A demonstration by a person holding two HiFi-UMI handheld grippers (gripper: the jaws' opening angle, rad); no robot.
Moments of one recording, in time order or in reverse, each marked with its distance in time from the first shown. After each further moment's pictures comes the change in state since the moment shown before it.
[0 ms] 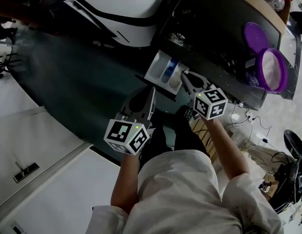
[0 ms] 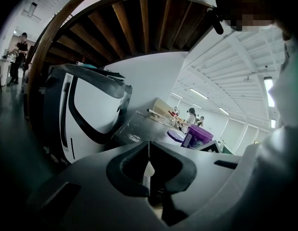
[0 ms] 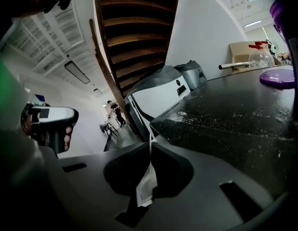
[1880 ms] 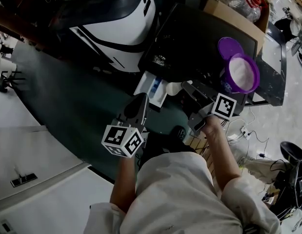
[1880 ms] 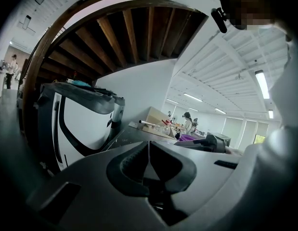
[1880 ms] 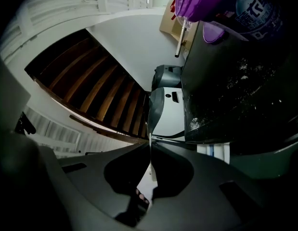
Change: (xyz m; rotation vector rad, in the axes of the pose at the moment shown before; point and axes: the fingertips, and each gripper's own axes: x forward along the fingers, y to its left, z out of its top) left arm 0.000 -0.065 0.043 0.098 -0.109 -0.014; right arm -0.115 0.004 0.102 0.870 -0.248 0.343
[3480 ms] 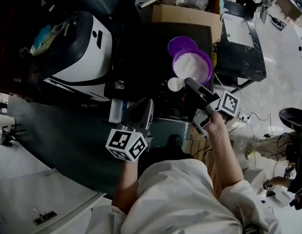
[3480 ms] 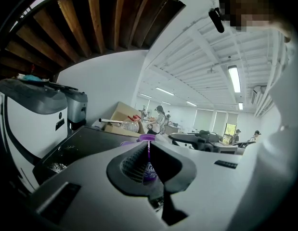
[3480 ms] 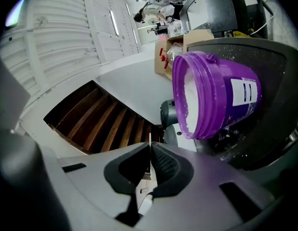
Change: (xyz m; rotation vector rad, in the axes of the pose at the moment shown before) left arm 0.103 -0.175 -0.003 0.136 0.066 -0.318; right arm -0.166 0.015 0.137 0.206 -0.396 0.174
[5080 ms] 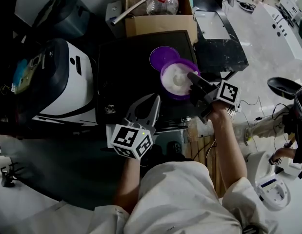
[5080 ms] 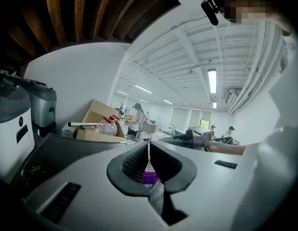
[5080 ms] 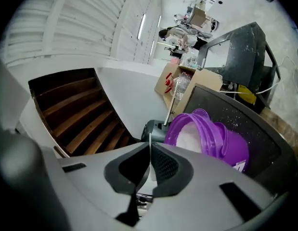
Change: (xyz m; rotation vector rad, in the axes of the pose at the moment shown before) left arm 0.078 -0.015 0.033 0.077 0.032 -0.305; right arm -0.002 -0.004 0.087 -0.336 -0.172 -0.264
